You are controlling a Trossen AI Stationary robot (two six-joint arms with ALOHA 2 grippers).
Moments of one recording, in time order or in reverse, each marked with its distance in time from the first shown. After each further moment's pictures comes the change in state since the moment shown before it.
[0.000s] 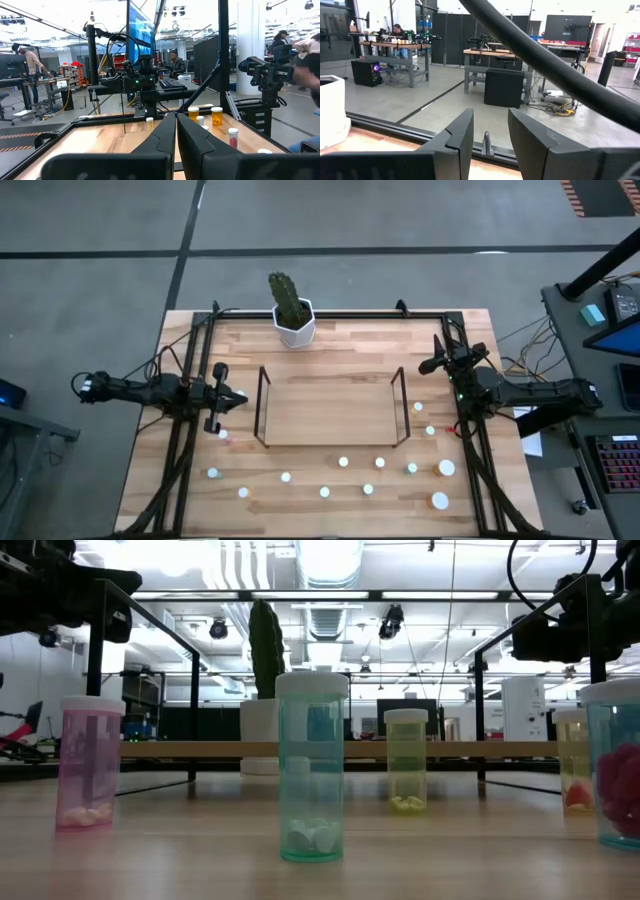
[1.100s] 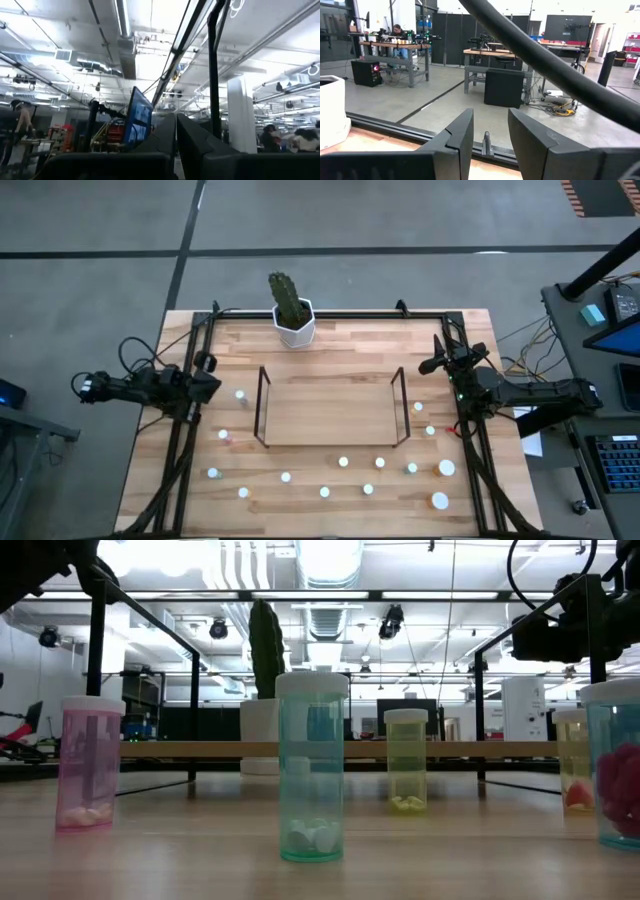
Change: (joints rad) left arm 0.000 0.000 0.000 0.451 0.006 -0.105; right arm 0.000 0.000 0.000 0.000 0.000 0.000
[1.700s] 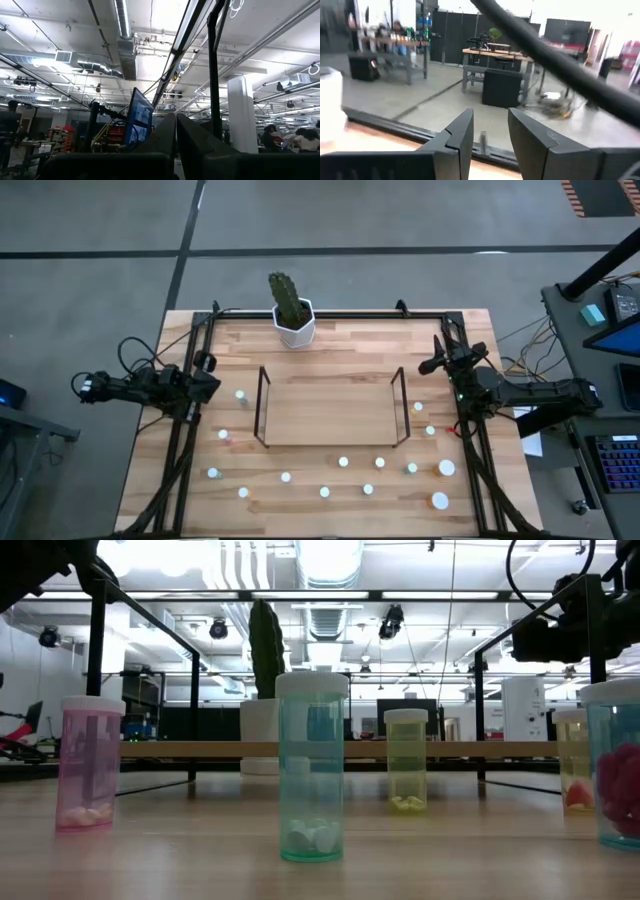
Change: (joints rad) left arm 0.000 0.000 0.000 0.004 0.000 0.008; right arm 0.000 0.000 0.000 -0.003 -0.005 -0.058
